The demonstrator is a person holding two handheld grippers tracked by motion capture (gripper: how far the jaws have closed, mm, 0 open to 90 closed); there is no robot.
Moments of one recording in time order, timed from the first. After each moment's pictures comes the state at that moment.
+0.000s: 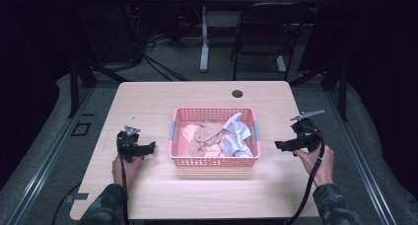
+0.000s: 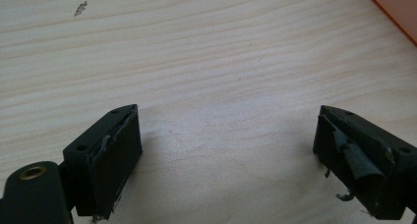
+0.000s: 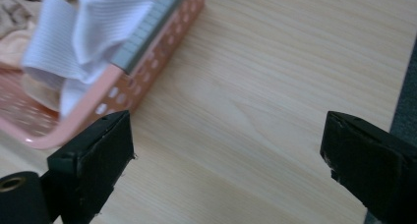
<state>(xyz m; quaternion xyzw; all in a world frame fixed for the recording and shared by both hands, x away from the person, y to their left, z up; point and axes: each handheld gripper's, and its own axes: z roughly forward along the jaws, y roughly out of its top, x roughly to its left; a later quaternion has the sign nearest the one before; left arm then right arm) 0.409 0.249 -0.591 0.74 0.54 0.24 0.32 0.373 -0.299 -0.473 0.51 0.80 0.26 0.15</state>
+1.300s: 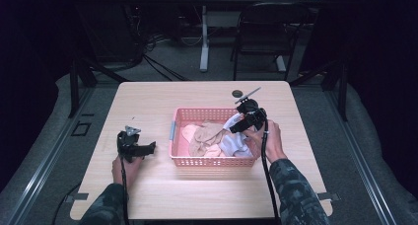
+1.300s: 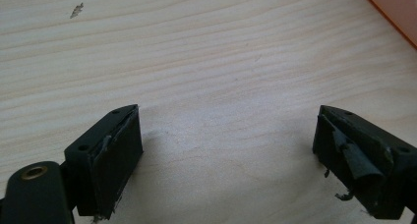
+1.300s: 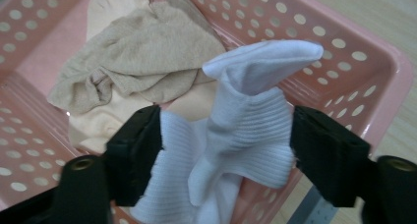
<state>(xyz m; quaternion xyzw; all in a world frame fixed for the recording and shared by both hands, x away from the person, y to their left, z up) 0.409 0.248 -0.590 0.74 0.54 0.24 0.32 0.448 -0.162 -0.467 0.45 0.85 0.24 0.09</state>
